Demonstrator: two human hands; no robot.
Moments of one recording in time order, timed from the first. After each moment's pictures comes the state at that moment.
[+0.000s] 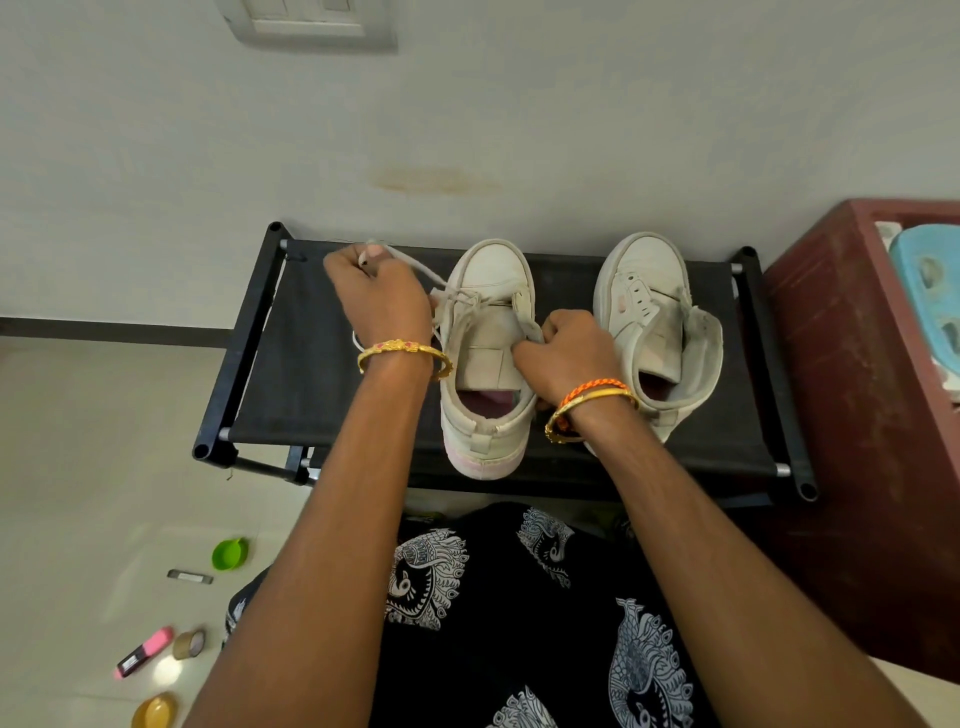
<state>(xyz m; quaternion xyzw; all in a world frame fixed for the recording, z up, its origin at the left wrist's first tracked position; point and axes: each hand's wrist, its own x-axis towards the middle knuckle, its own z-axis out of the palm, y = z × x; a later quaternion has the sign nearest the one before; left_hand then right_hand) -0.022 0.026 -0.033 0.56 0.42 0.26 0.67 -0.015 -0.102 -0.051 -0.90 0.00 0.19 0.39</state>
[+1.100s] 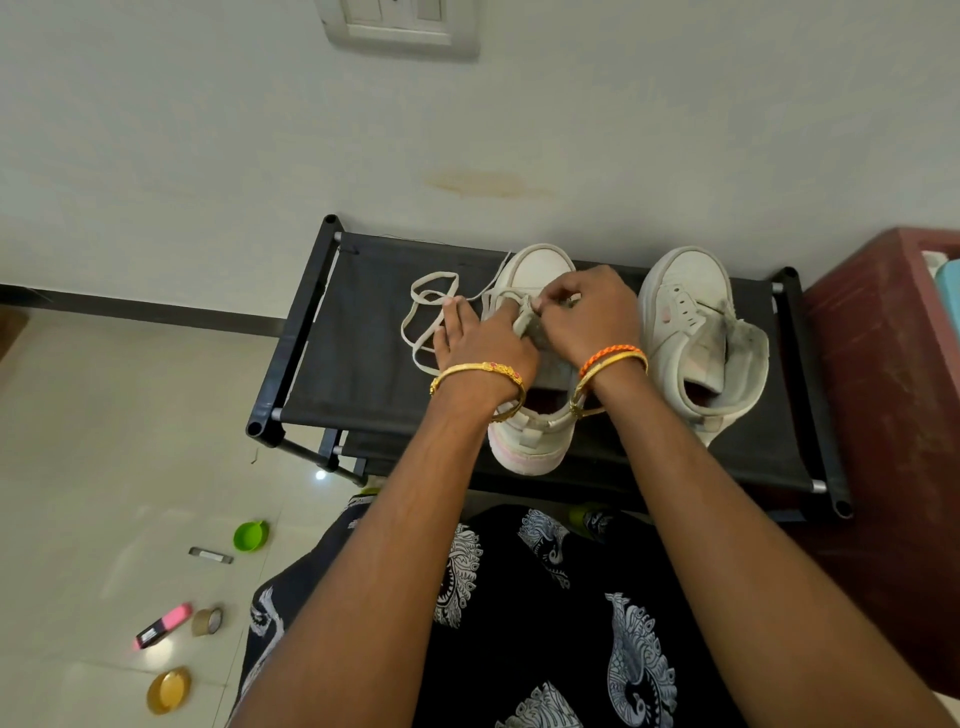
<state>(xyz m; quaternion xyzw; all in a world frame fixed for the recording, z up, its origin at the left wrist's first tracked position) -0.046 0.022 -0.052 0.91 0.23 -0.17 0.30 0.010 -0.064 -0.066 -0.93 -0.07 0.02 0.36</state>
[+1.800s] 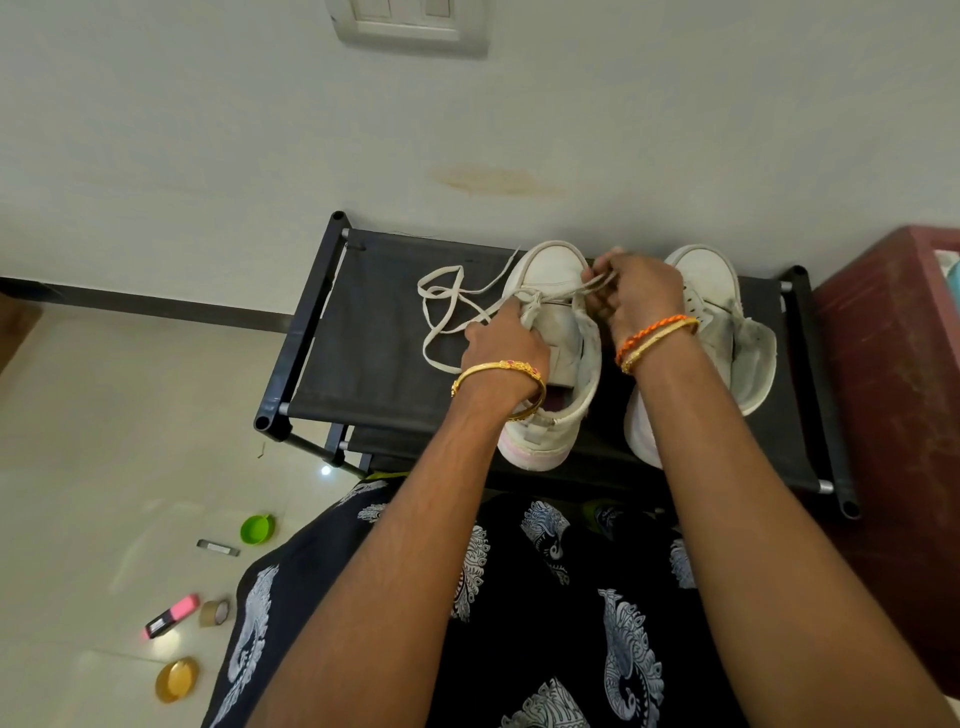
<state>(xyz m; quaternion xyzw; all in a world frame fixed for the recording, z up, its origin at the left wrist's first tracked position) -0.046 0.012 -0.055 0.85 0.28 -0.12 0.43 0.037 -0.076 -0.055 -0.66 0.21 0.12 0.71</state>
